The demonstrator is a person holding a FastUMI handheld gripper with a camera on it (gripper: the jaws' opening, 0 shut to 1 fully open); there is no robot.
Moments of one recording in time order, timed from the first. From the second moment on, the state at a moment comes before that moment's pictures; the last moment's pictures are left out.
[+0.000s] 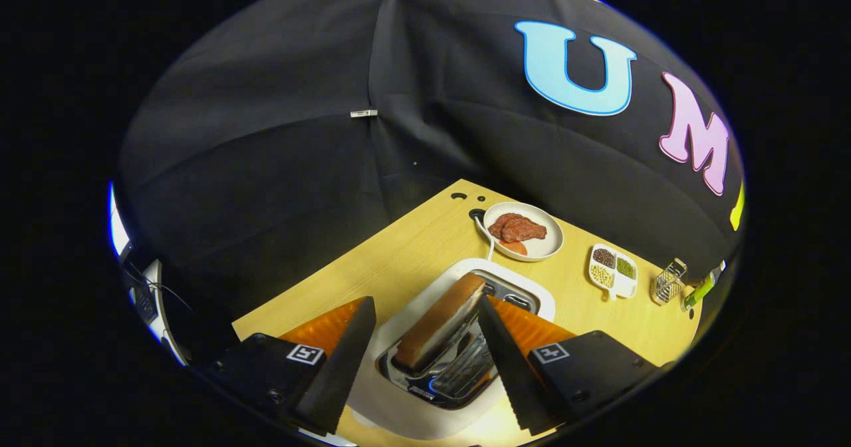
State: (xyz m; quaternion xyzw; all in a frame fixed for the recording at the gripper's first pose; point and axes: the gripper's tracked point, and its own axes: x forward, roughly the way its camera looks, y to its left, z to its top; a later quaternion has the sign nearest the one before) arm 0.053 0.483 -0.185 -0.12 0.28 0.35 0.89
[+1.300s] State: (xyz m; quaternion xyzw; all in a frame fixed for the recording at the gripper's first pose) arm 0.084 0.425 -0.098 0.01 0.29 0.34 0.90
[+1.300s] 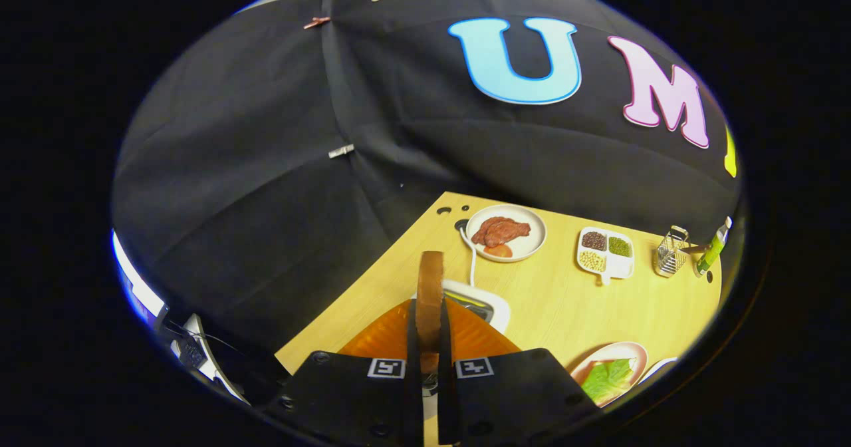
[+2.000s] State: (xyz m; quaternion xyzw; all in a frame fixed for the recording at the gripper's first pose) arm 0.114 0.240 -0.099 0.08 0.30 0.29 0.91
